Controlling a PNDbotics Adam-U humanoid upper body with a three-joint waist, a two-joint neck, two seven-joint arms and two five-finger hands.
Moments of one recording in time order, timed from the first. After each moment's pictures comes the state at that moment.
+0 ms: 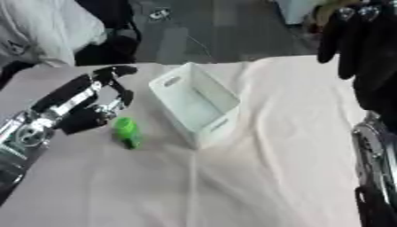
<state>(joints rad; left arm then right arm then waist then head) -0.40 0.68 -0.19 -1.76 -0.39 0.01 -0.20 -0.64 -0.22 0.13 -1.98 -0.15 -0.59 0.25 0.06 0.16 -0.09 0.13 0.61</state>
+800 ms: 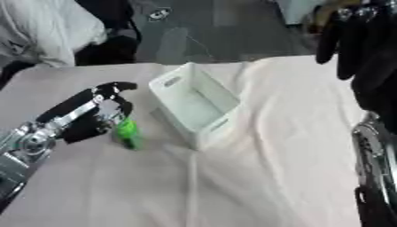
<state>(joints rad) -0.37 0.67 -0.21 -1.72 -0.33 0.00 -0.18 -0.64 -0.22 0.13 -1.98 -0.15 -0.59 0.25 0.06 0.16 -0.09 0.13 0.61</state>
